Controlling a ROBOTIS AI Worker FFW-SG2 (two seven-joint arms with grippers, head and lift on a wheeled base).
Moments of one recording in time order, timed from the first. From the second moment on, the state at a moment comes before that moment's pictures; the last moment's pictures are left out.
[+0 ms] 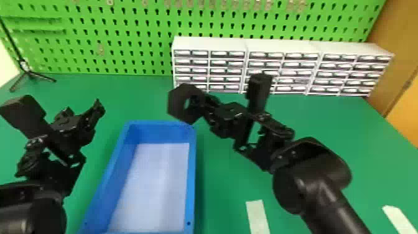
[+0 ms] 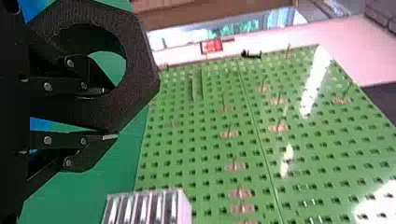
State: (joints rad) left arm 0.02 0.08 0.15 -1.86 0.36 0.29 0.05; right arm -0.29 -0.17 0.40 -1.68 -0.43 0.34 0.27
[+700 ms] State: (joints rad) left arm 0.01 0.08 0.15 -1.85 0.36 0.27 0.05; right arm -0.41 -0.15 0.65 -1.53 -0.54 0.28 0.28
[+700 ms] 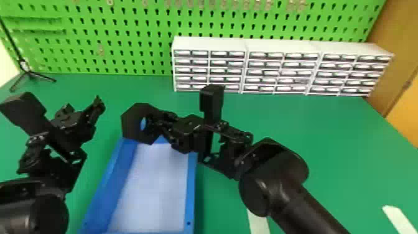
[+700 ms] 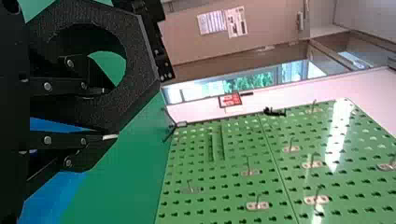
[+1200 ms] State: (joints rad) left arm 0.00 0.08 0.14 -1.84 0.36 0.27 0.05; right arm -0.44 -0.15 0.71 -1.50 -0.56 0.29 0.29
